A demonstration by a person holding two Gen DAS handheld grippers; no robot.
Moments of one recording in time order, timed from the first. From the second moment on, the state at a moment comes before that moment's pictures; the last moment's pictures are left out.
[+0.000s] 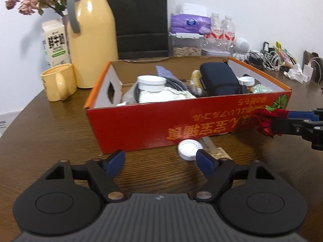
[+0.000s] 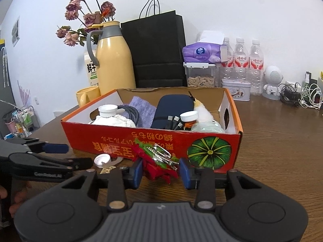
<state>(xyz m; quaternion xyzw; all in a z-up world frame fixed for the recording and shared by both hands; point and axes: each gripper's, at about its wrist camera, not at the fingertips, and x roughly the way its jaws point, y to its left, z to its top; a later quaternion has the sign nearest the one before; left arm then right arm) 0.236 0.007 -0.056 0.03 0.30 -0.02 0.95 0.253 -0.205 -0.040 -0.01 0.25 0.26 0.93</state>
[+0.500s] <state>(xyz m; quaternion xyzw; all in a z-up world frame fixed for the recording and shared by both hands) 0.241 -0.017 -0.060 0.06 0.30 -0.06 0.95 0.251 -0.202 -0.041 -0.02 0.25 0.27 0.93</state>
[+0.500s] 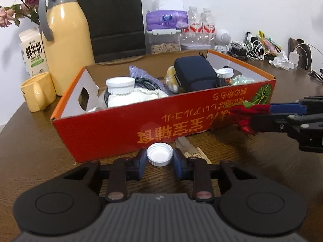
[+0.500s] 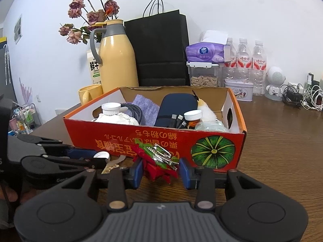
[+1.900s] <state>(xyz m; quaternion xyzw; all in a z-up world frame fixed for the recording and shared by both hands) 0.305 0.003 0.039 -0.02 0.17 0.01 0.98 0.325 -0.123 0.026 -0.09 0.15 0.24 0.95</state>
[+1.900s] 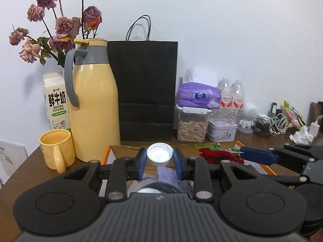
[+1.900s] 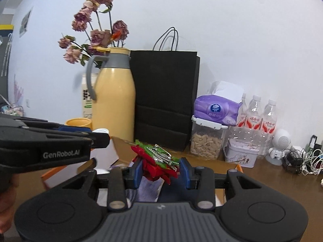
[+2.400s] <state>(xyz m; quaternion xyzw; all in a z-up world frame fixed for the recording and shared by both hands) 0.314 0.010 0.023 0.00 0.18 0.04 0.98 0.347 -0.134 0.009 -0.07 0.18 0.24 0.95</state>
